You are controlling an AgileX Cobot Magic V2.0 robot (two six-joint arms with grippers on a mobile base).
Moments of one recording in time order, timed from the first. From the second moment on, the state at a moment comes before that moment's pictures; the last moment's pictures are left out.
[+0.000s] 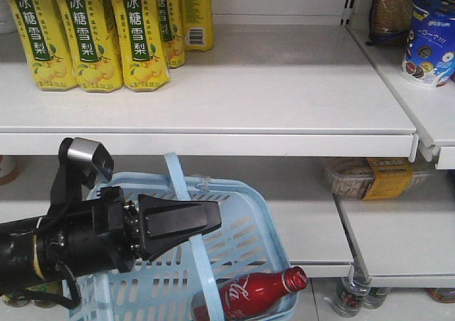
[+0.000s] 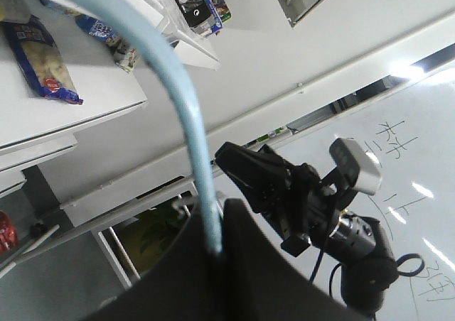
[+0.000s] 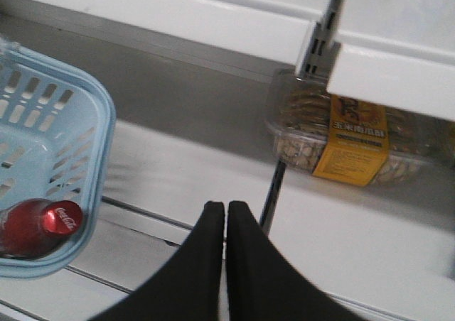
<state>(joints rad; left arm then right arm) -0.39 1.32 -0.55 1.08 -1.11 -1.93 0.45 0.37 -0.52 -0.25 0.70 0.21</state>
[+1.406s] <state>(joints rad) -0.39 1.30 -0.55 1.14 -0.91 -1.63 0.45 0.27 -0.48 -0.30 0.70 0.30</state>
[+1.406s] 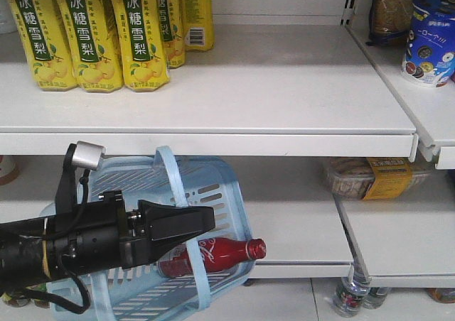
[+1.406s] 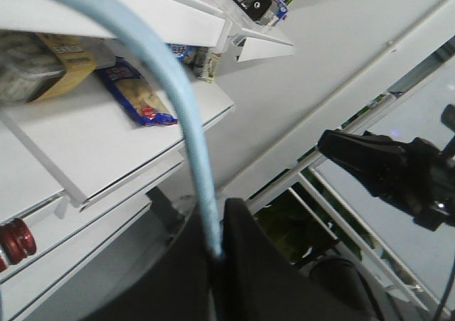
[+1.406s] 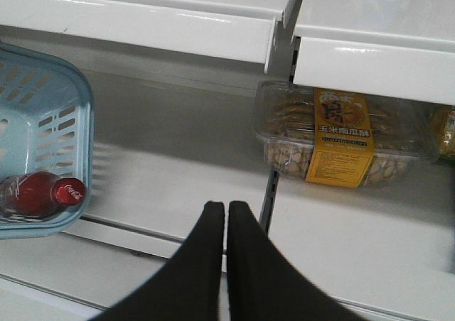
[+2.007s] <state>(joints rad) -0.39 1.05 -0.55 1.42 -0.70 -1.91 0.45 0.27 -0.48 -0.30 0.70 0.30</state>
